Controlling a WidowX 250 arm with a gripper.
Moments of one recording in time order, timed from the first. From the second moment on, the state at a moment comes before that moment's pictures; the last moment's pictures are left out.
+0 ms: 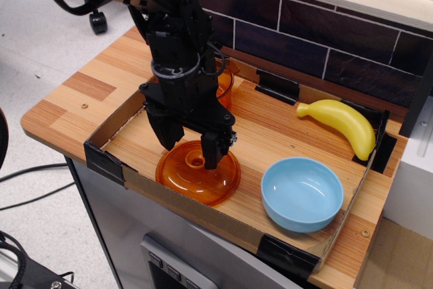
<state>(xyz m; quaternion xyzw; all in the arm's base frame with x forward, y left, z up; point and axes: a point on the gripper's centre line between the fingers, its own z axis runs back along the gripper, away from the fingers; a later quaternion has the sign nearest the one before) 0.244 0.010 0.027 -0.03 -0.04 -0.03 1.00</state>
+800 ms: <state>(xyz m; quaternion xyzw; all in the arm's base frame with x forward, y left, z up) 0.242 0.010 0.017 -0.02 -0.03 -0.05 1.00</state>
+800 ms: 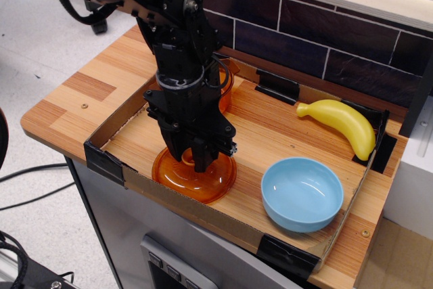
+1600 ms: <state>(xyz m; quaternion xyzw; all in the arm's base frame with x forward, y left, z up) 0.254 -0.001 0.090 -0.06 0.01 0.00 1.00</state>
